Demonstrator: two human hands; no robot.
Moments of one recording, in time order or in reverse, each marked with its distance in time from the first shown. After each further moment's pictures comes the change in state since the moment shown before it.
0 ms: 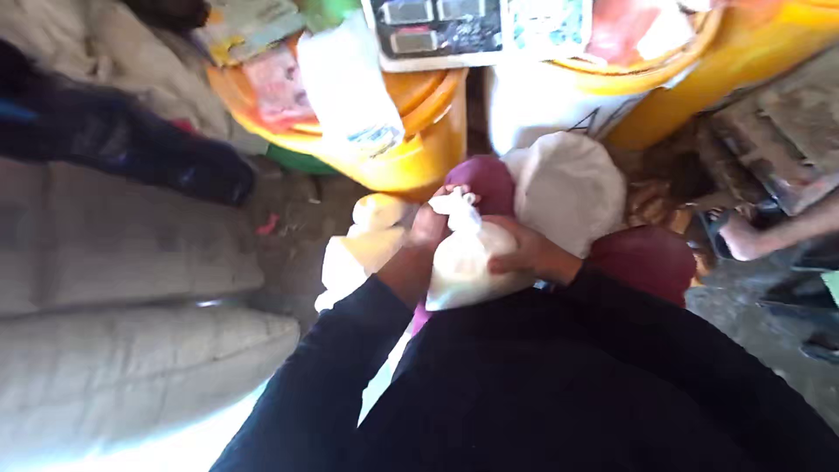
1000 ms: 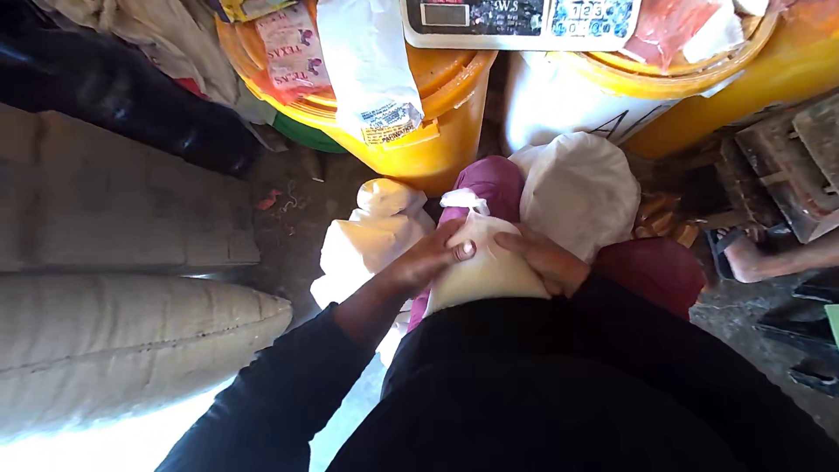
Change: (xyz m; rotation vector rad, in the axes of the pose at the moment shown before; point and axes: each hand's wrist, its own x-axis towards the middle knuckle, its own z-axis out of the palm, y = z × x) left_hand -0.072 0.032 -0.002 0.497 -0.137 -0.287; right_hand 0.001 -0.007 0.009 0.181 0.040 0.255
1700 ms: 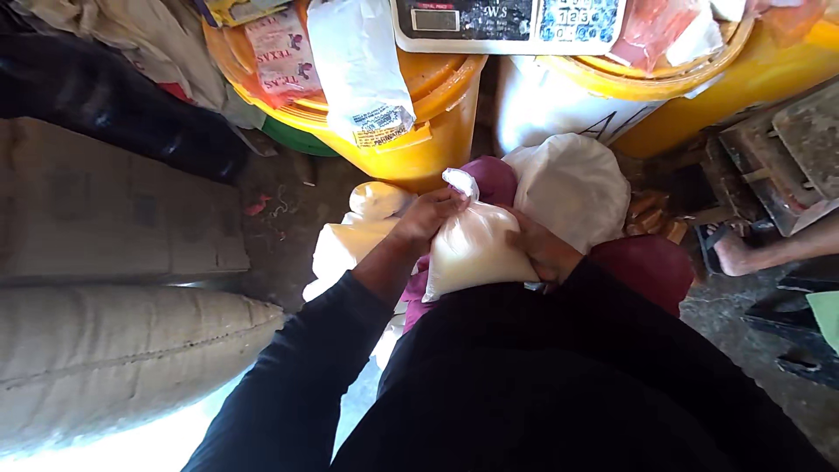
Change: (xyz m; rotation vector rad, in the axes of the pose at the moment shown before) left_hand 0.061 0.012 -0.012 -0.154 0.182 0.017; right_hand 0.021 0.016 -0.020 0.203 -0.044 -0.073
